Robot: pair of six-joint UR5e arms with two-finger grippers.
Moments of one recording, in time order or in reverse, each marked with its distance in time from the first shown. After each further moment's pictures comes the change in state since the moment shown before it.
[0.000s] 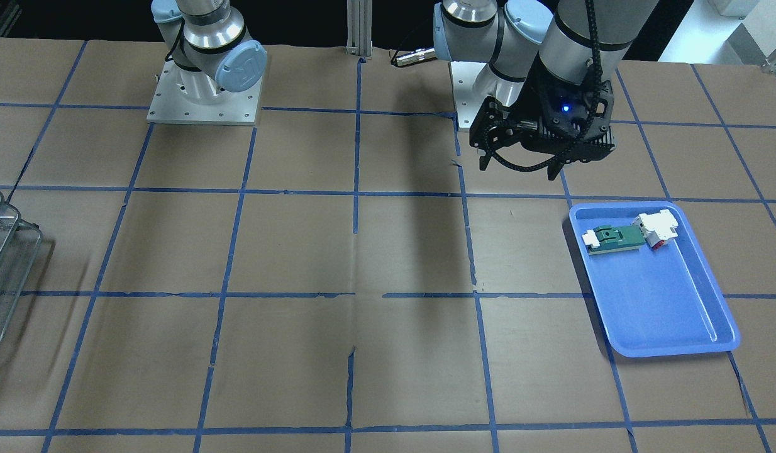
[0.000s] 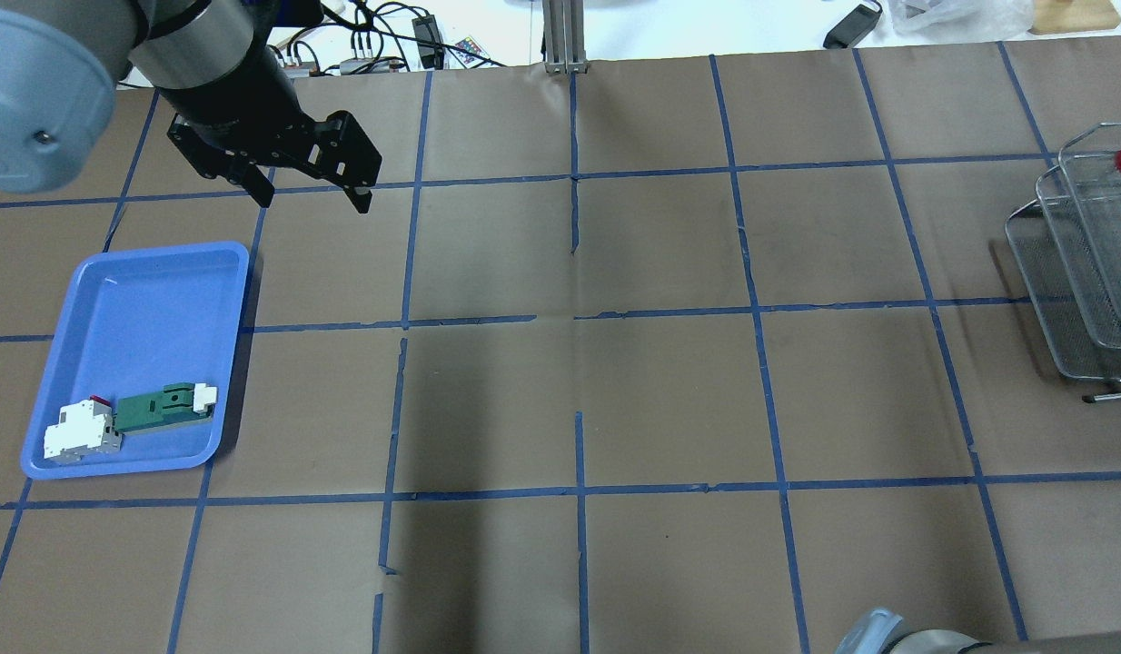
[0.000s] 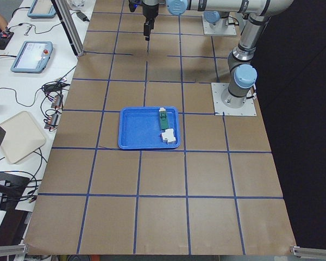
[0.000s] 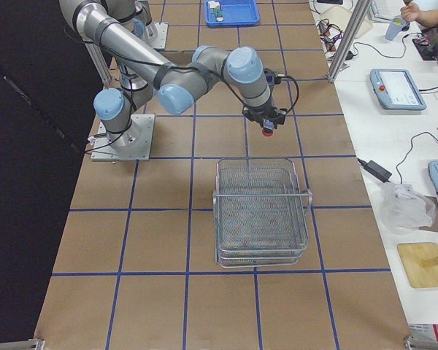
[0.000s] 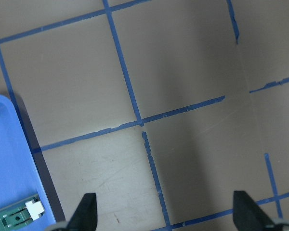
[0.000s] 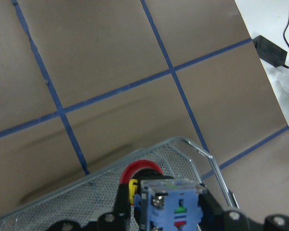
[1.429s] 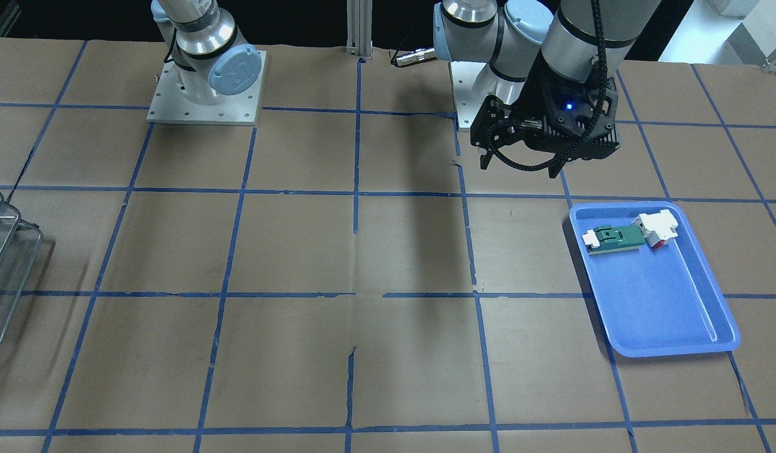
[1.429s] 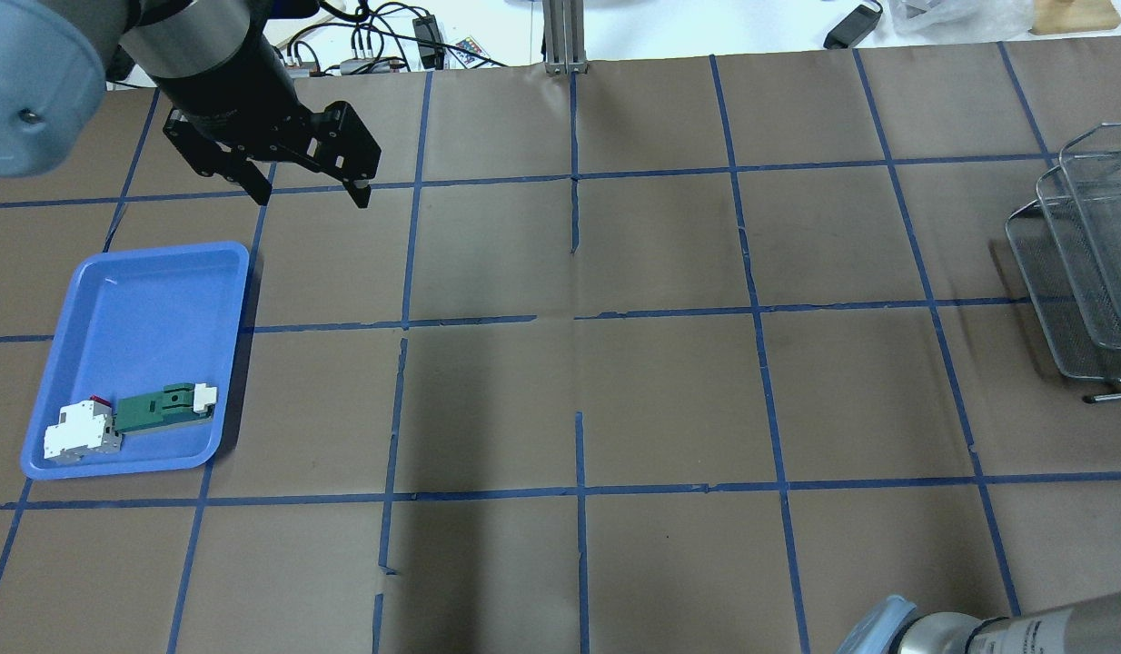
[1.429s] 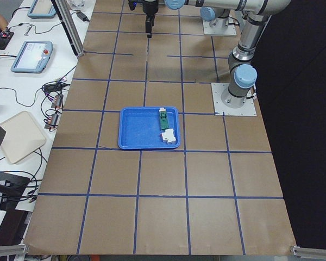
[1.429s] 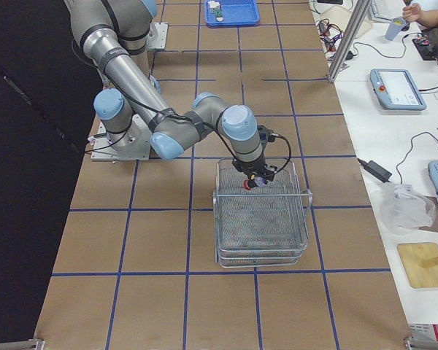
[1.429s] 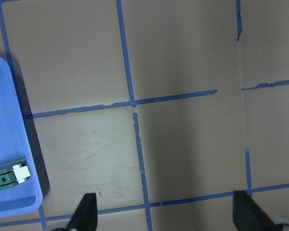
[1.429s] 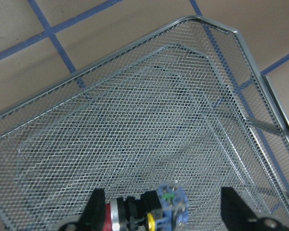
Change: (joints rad) left arm 0.003 -0.004 0.010 -0.002 -0.004 -0.011; right arm -0.040 0.063 -0.001 -0.028 -0.150 0.088
